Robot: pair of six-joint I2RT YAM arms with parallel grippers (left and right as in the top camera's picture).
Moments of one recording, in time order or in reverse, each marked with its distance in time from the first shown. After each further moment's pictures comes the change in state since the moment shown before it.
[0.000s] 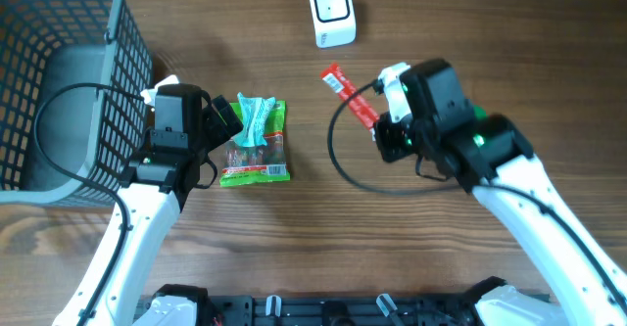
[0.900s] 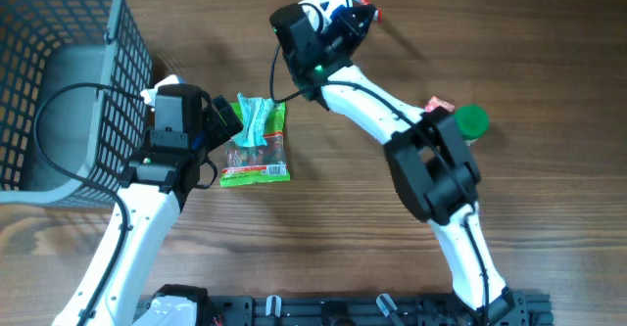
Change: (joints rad) left arm 0.000 0.000 0.000 0.000 0.000 0.000; right arm 0.144 1.008 0.583 0.881 1.389 -0.938
